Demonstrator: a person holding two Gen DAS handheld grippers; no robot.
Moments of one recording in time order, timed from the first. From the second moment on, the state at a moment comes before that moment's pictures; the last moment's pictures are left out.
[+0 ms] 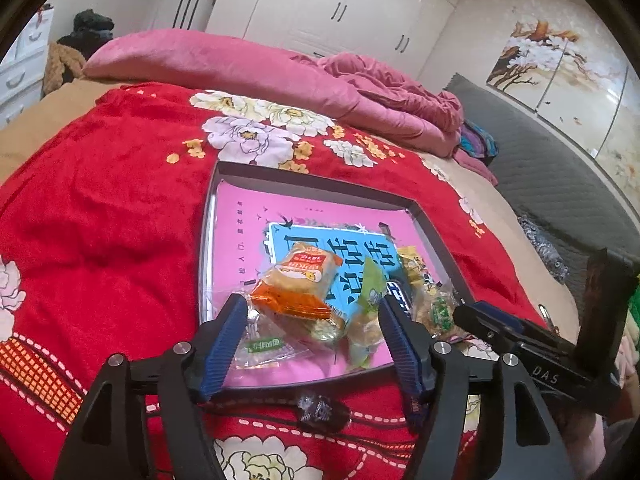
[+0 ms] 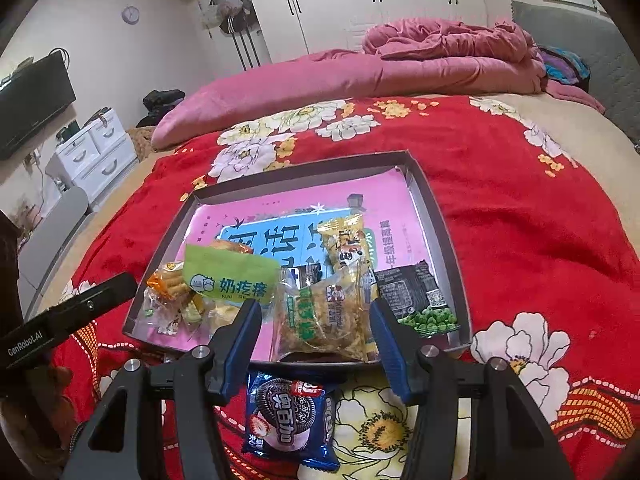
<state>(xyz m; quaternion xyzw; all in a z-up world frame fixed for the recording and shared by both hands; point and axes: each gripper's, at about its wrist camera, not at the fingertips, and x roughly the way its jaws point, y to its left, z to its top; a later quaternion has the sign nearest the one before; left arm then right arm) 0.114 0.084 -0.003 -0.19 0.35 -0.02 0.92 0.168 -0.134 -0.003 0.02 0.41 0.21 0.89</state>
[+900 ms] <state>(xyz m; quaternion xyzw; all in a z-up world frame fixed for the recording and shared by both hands) 0.099 0.082 0.011 -0.18 0.34 -0.02 0.92 0.153 -0.140 0.021 0.01 0.36 0.21 0.91</state>
